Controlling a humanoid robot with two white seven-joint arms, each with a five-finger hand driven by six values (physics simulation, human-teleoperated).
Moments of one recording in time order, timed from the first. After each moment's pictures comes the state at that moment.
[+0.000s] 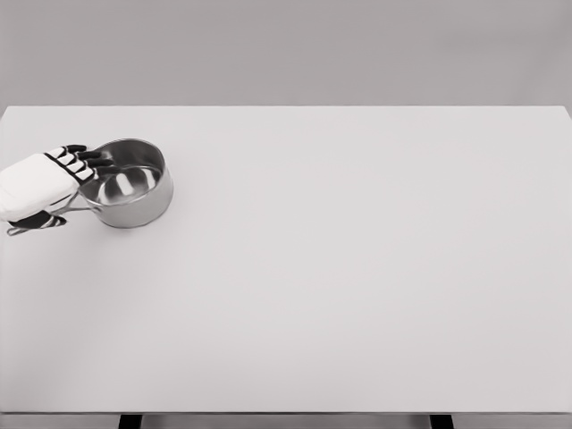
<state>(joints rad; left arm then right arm) -0.19 0.86 -0.14 -1.52 -0.69 -0.61 -0.24 0.06 0.00 -0.08 0.05 -0.27 -0.07 0.21</state>
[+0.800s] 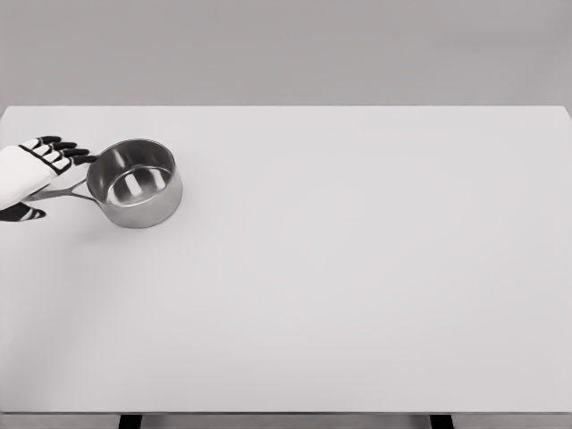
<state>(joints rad) -0.20 0.86 -0.09 -1.46 -0.70 -0.61 -0.25 0.06 0.00 -0.08 0.05 -0.27 -0.07 0.21</state>
